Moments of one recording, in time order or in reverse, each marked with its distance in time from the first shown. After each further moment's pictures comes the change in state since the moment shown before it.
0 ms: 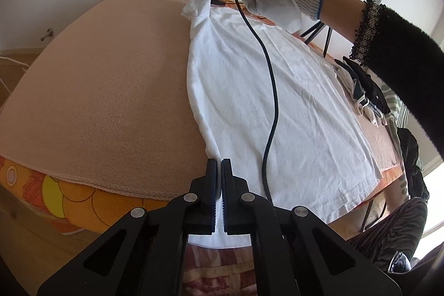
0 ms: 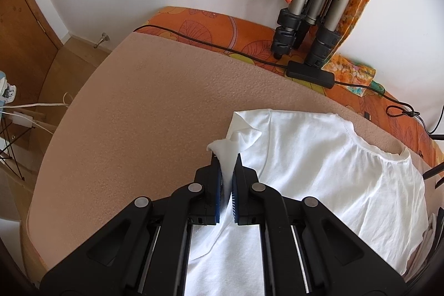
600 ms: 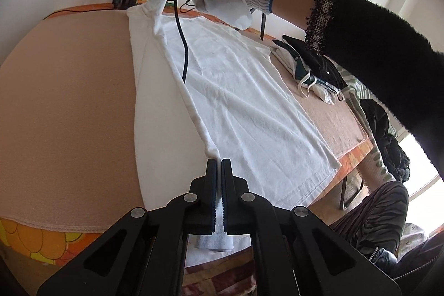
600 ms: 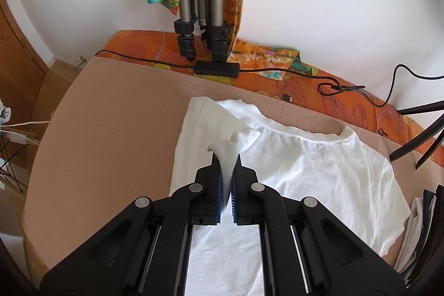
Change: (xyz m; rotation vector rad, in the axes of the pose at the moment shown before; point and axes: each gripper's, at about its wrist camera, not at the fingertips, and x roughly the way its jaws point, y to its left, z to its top) left arm 0.026 -0.102 0.013 0.185 0.050 -0.195; right arm -0.039 -0.116 -0.036 0.114 -0.044 -0.046
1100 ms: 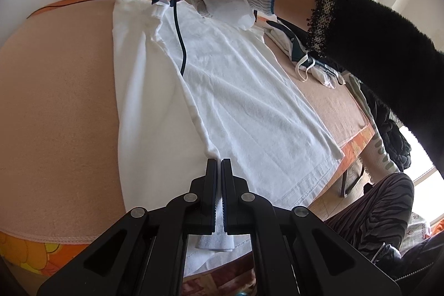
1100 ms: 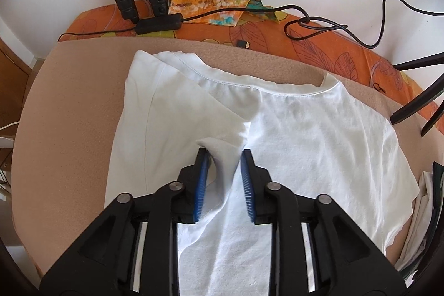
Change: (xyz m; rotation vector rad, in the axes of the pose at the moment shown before) left arm 0.022 -0.009 0.003 0.027 0.070 -0.012; right arm 0.044 -0.055 -0.033 0.078 0.112 -0.046
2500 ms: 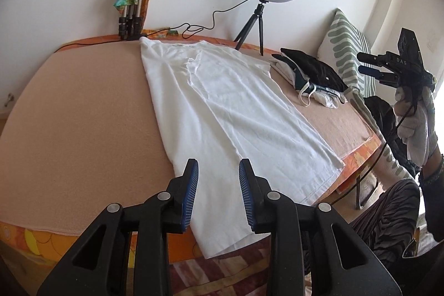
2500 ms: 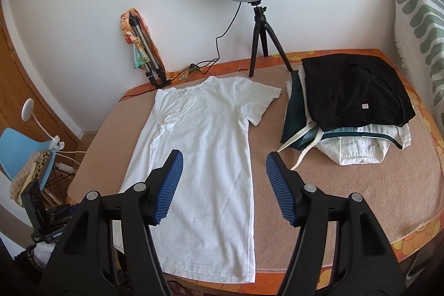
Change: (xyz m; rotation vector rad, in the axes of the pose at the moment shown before) left arm -0.060 -0.008 -0.011 0.066 -0.174 0.094; right arm -0.290 -0.208 -0.332 0.273 -0.482 0.184
